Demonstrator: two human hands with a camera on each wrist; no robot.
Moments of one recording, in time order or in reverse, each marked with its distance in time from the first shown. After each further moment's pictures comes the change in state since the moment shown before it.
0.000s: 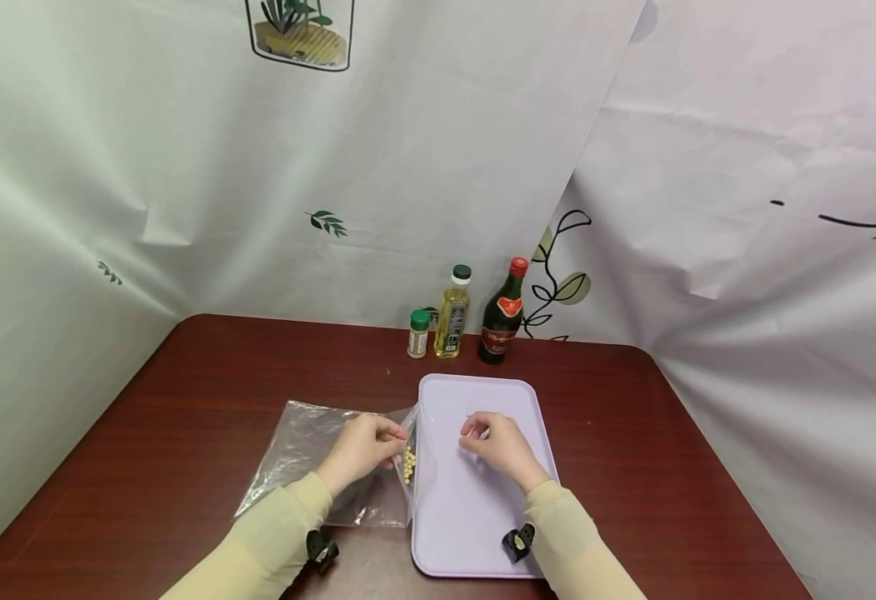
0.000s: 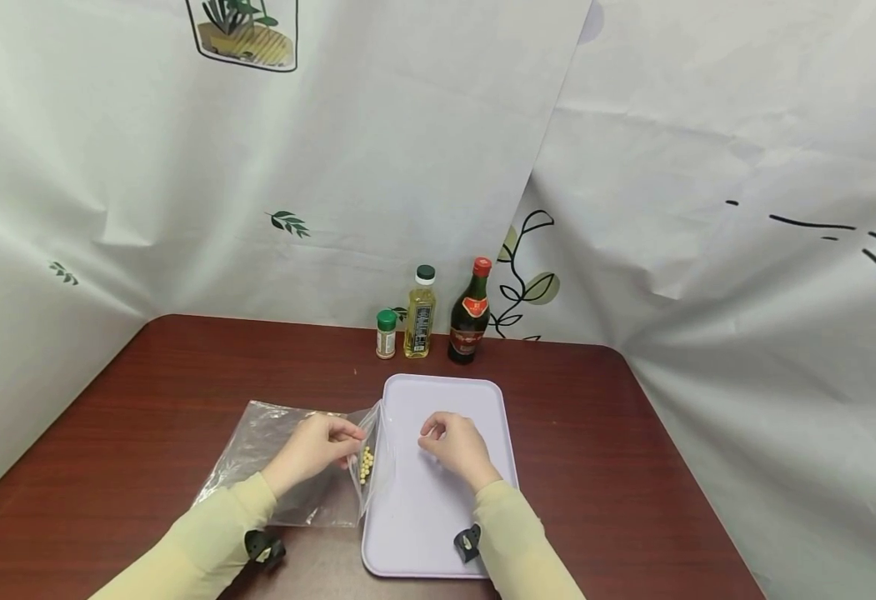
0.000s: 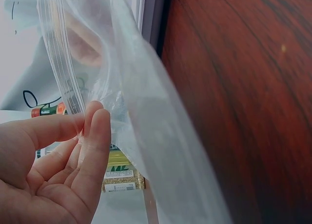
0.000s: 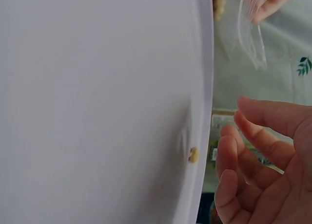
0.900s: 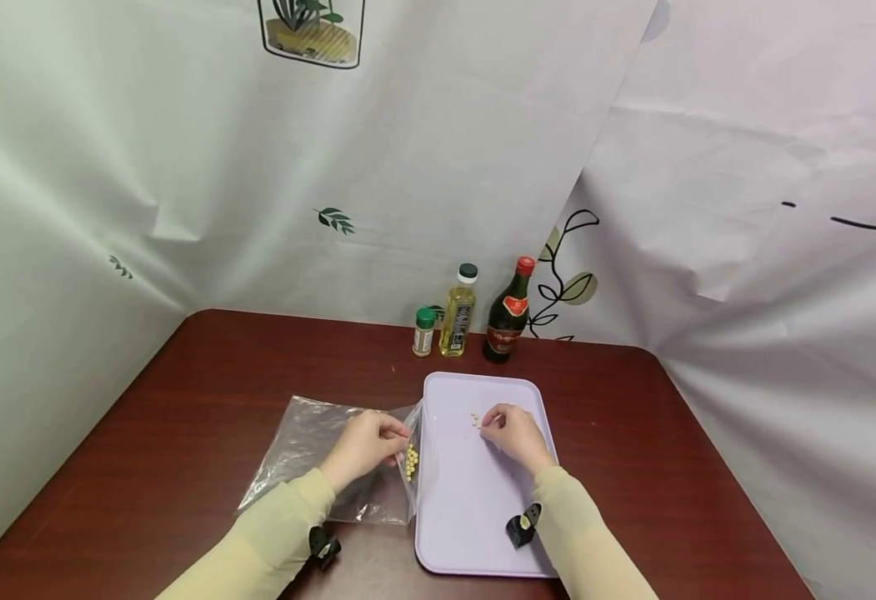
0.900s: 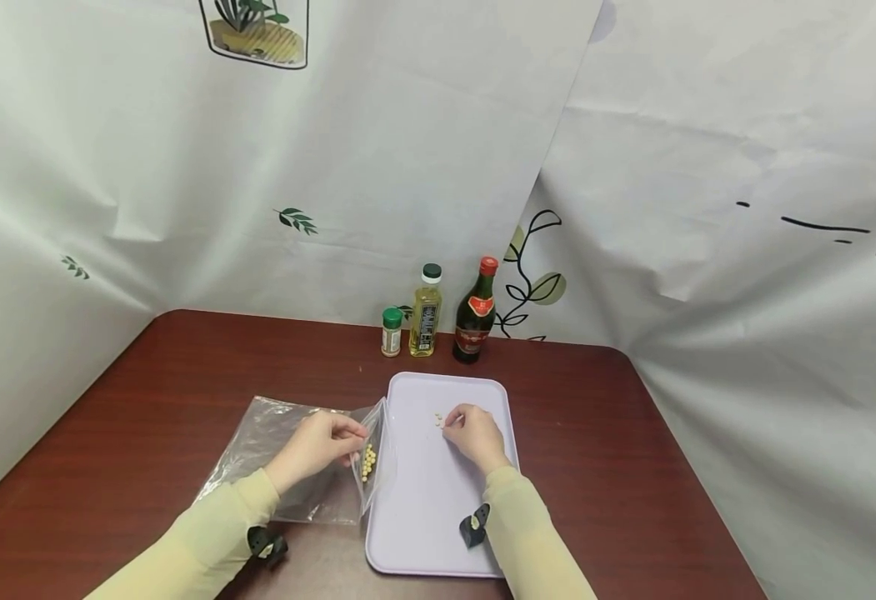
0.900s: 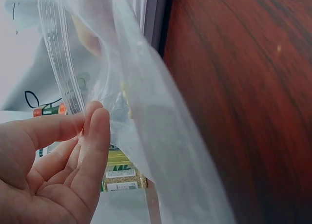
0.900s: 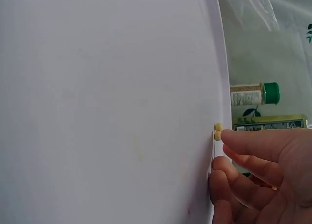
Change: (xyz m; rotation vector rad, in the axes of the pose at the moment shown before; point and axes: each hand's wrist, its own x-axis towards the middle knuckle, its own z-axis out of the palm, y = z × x) left_hand -0.003 0.000 -0.002 0.014 0.010 -0.004; right_hand 0.016 0.029 -0.003 -0.088 0.052 0.154
